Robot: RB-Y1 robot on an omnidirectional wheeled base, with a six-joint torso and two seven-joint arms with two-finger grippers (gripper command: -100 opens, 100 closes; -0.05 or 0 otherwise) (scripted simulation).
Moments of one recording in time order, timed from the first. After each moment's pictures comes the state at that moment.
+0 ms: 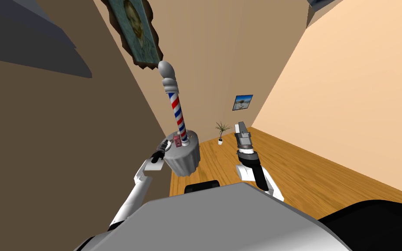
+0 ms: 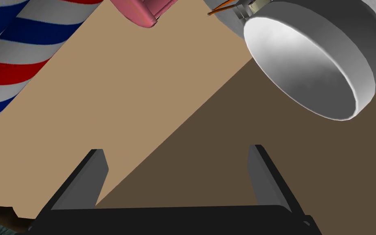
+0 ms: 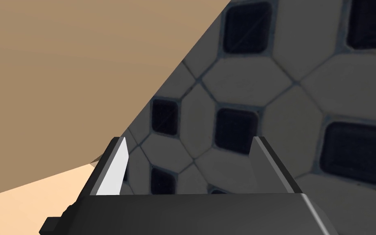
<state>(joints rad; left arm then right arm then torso) -0.10 0.33 0.08 -1.42 -0.24 0.26 -0.12 0.45 -0.05 -0.06 -2.27 0.12 -0.58 0.17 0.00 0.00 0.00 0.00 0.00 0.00</state>
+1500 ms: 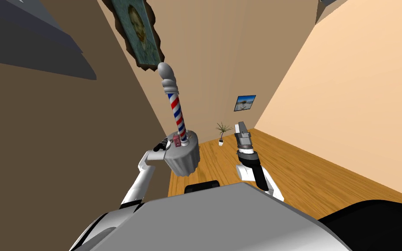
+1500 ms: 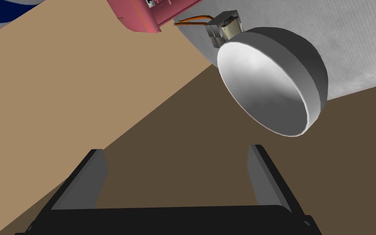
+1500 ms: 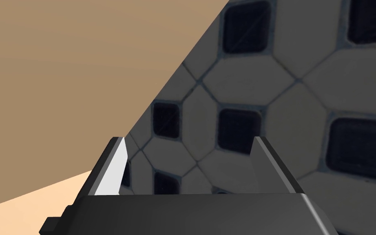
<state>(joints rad) -0.24 0.33 0.10 -1.43 -0.11 0.62 -0.06 0.45 -0.05 -0.06 -2.27 0.12 -0.58 0.17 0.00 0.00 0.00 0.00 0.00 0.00</state>
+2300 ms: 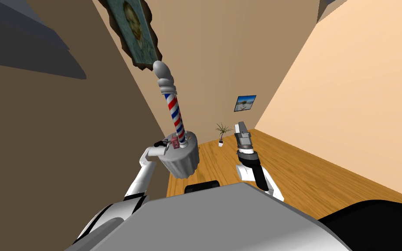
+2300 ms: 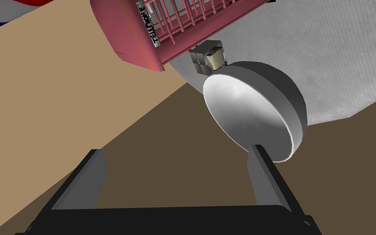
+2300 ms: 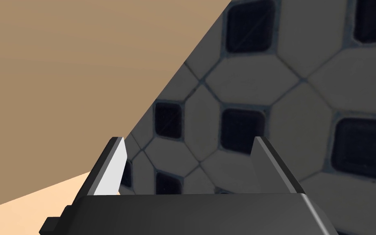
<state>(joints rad) -0.31 0.34 0.11 -1.41 -0.04 0.82 -0.05 0.45 -0.05 -0.06 -2.27 0.12 -0.58 0.17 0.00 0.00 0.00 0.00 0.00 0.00</state>
